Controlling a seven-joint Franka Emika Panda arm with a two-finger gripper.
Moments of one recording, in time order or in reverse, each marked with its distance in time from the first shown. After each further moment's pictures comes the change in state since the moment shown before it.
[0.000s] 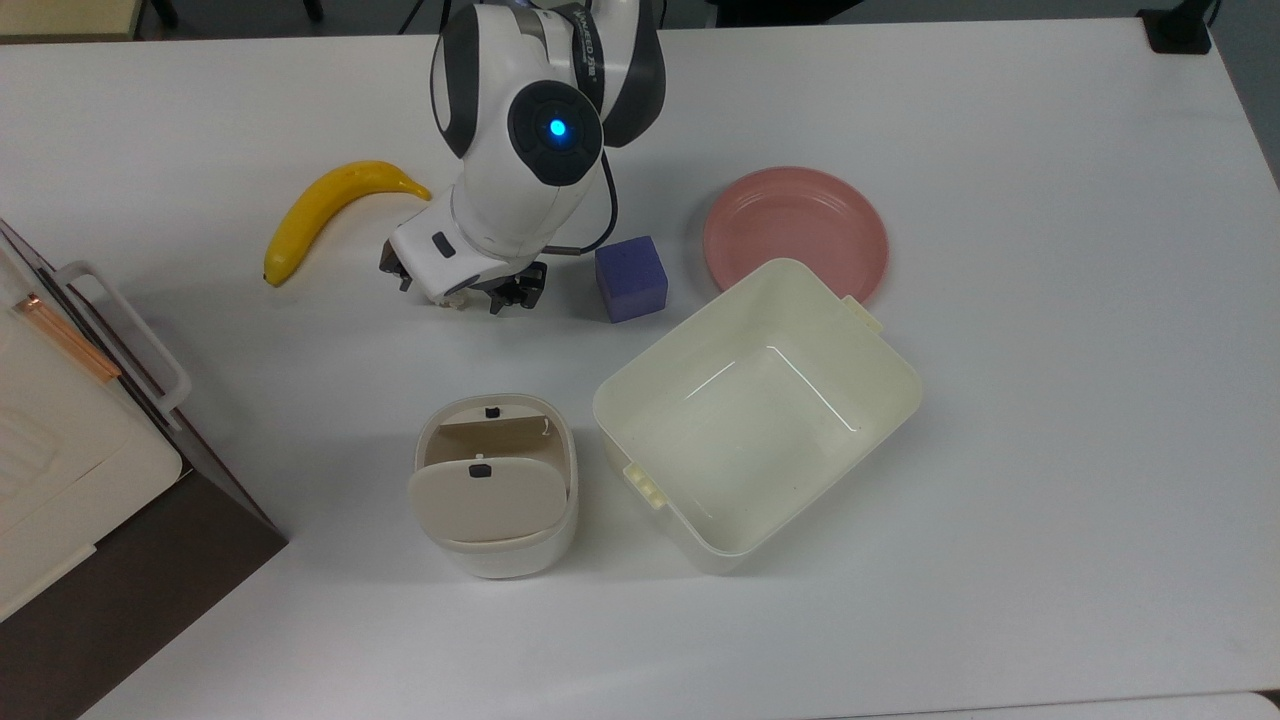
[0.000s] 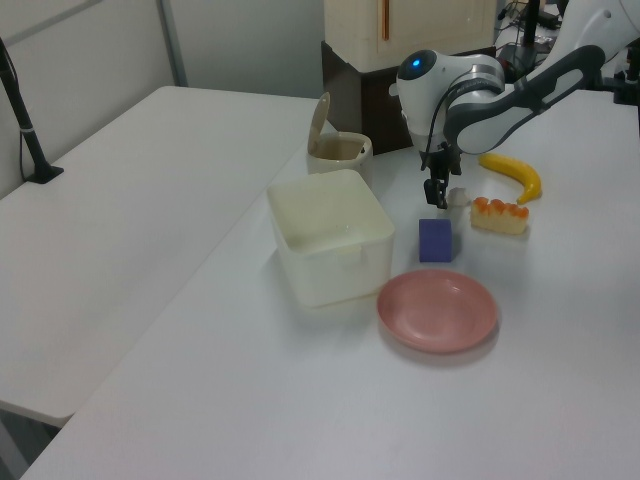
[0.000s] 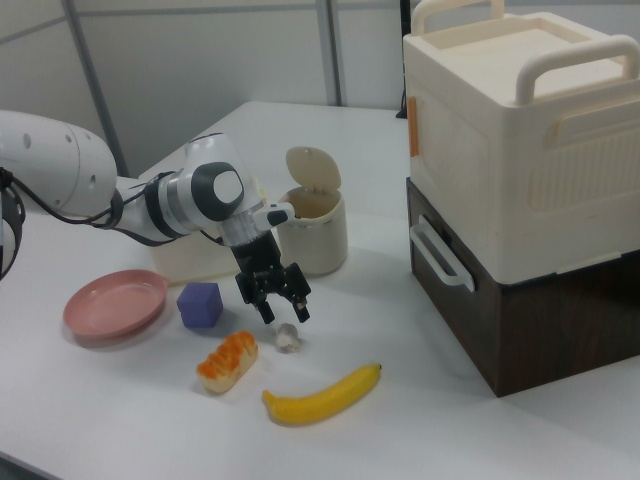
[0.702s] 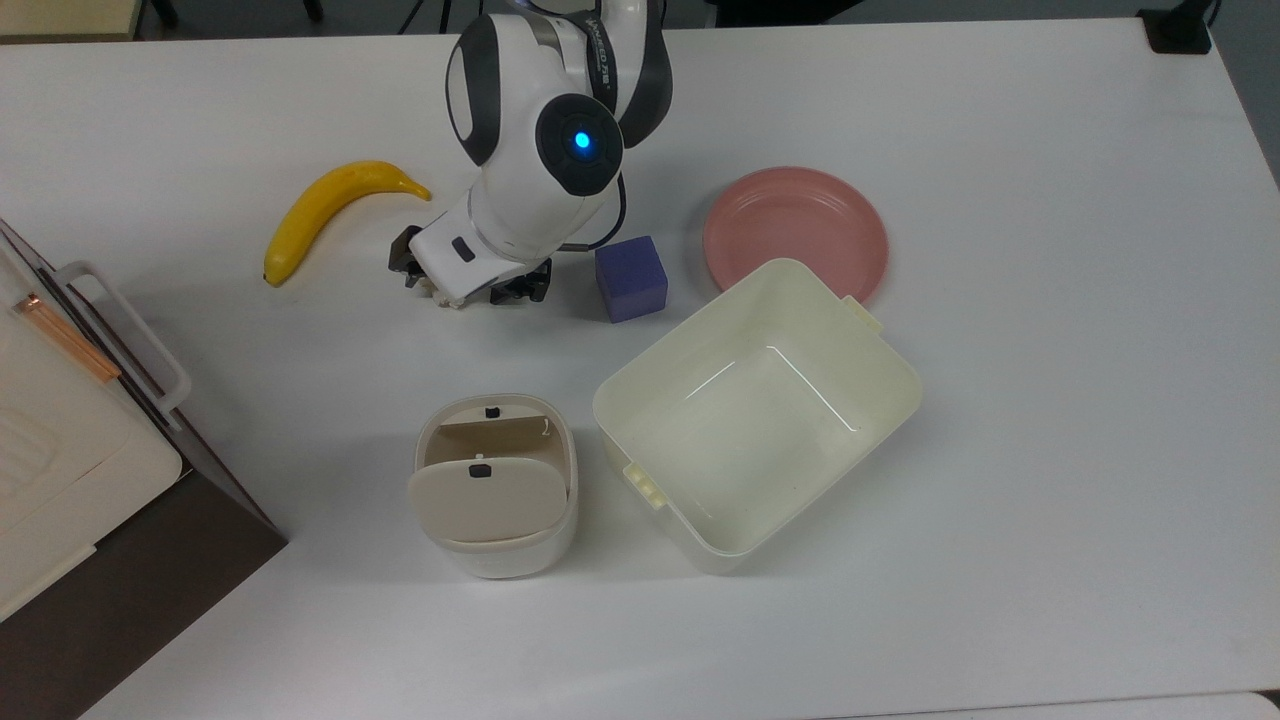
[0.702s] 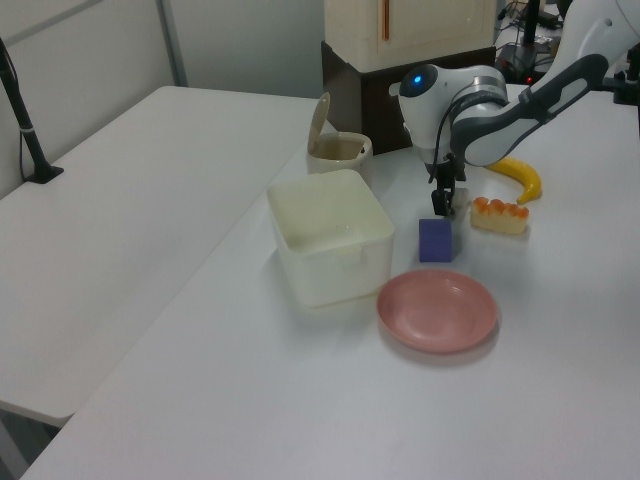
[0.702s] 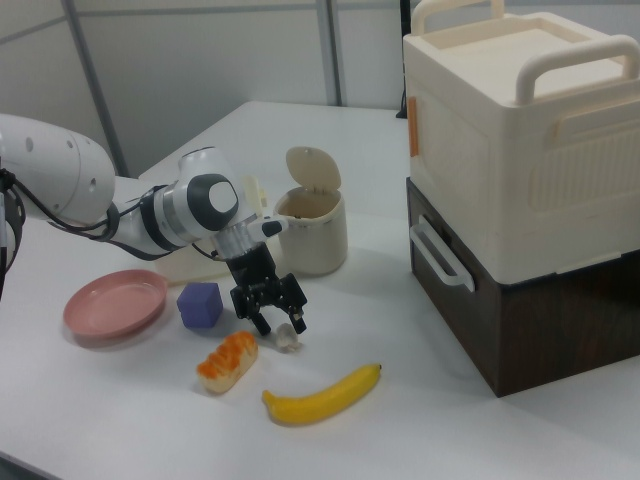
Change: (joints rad) arm 0.005 0.001 0.011 -0.049 -0.060 0.000 -0.004
